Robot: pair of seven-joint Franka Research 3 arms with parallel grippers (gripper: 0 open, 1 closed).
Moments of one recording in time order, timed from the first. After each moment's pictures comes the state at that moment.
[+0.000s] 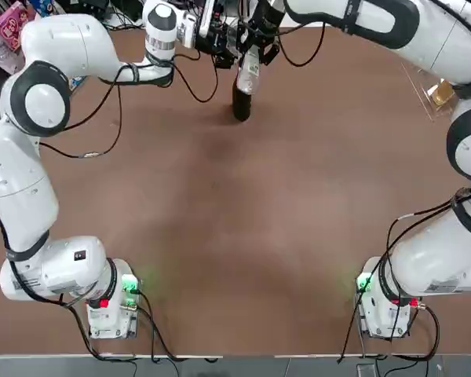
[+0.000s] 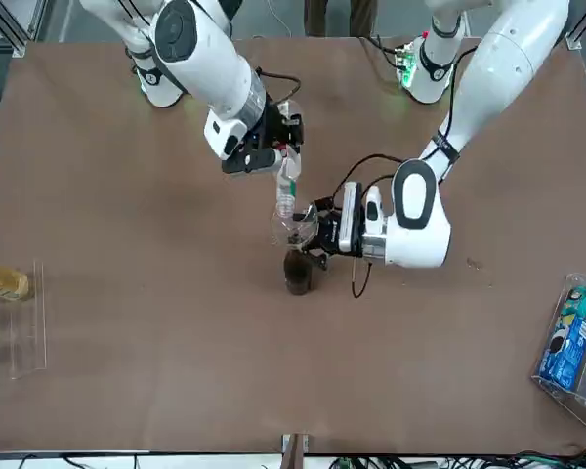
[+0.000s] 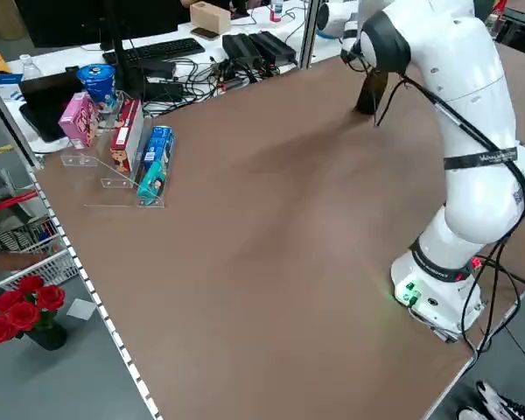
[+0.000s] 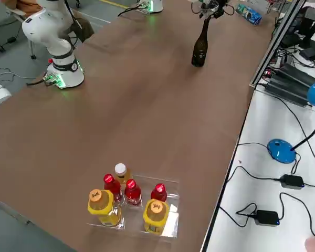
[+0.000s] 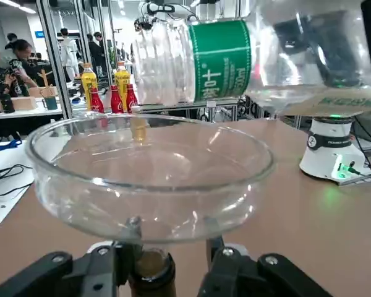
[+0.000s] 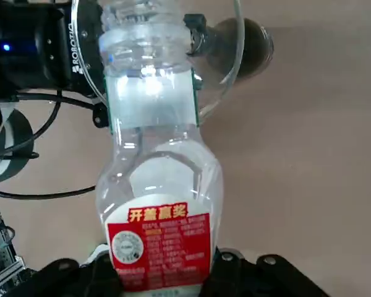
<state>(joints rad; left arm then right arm) 0.15 0.74 -0.81 -1.59 -1.05 2.24 2.05 0.00 0.38 0.86 -1.48 0.13 1.95 0.86</state>
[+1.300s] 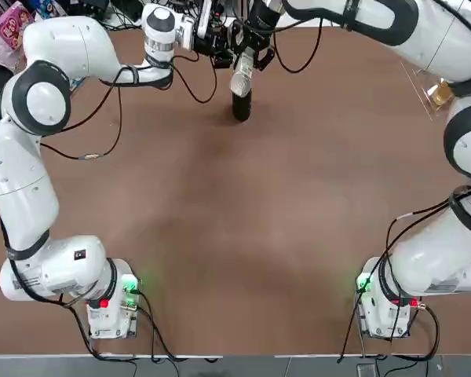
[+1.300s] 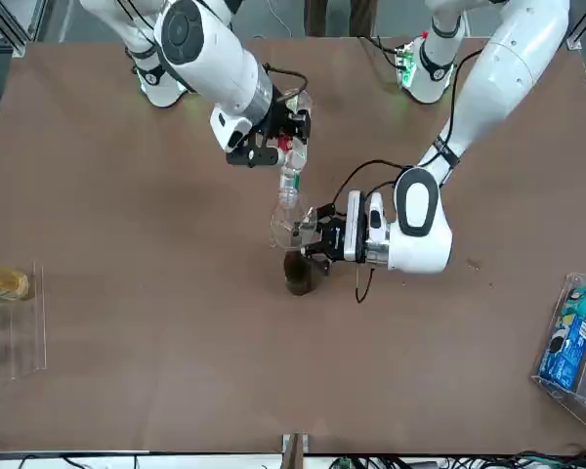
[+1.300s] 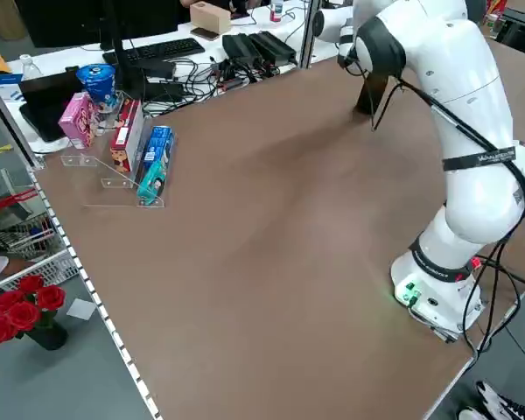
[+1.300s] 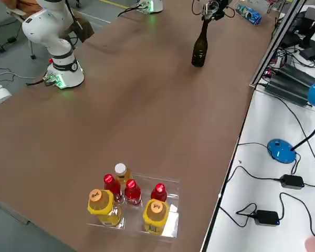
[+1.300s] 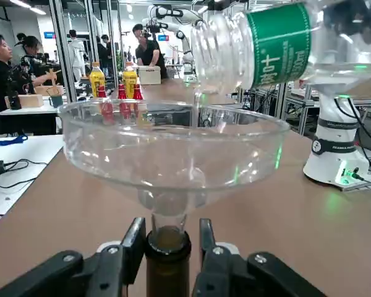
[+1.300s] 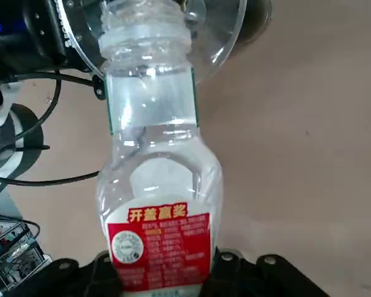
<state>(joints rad) 0.16 0.76 -0.81 -1.59 -1.06 2.24 2.05 0.01 0.41 0.89 -1.43 0.16 1.91 1.00</state>
